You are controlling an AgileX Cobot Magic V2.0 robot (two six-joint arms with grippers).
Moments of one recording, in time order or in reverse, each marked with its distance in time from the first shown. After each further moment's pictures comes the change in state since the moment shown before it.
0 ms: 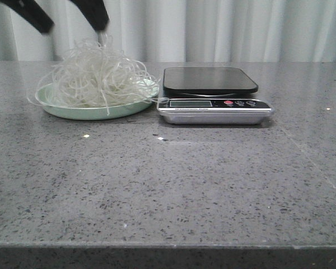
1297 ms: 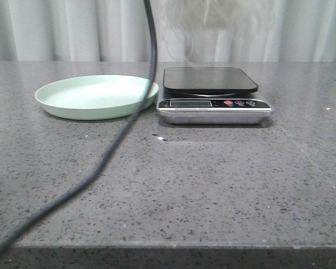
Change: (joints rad) left arm -0.244 0.392 -0.614 -0.032 0.066 -0.047; right arm 0.000 0.000 0.000 0.000 0.000 0.000
